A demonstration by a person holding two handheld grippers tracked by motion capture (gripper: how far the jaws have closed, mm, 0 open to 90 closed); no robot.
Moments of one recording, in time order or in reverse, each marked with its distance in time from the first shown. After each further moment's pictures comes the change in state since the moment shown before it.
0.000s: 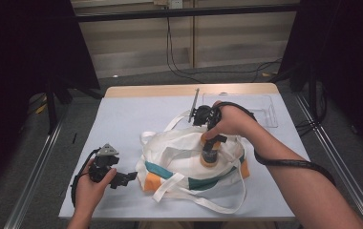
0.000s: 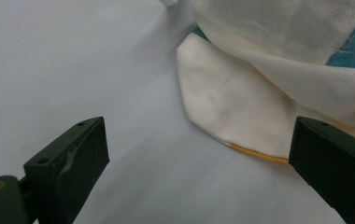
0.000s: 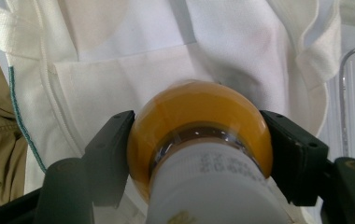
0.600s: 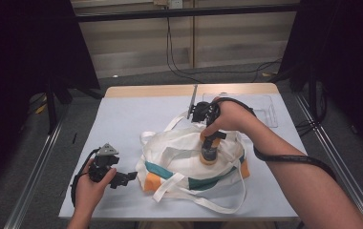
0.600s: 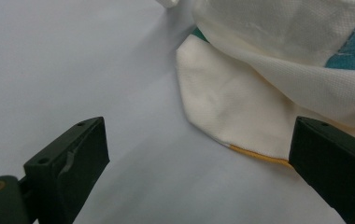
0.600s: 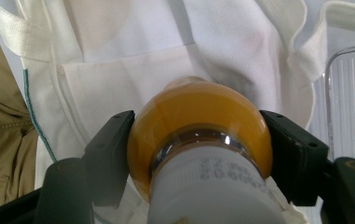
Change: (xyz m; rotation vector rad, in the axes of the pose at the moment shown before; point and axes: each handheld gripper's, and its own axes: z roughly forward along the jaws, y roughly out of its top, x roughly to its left) left arm 0.000 0.001 0.000 -0.005 -0.002 -0.001; right arm 0.000 0.005 -0.012 0.018 0.006 0.014
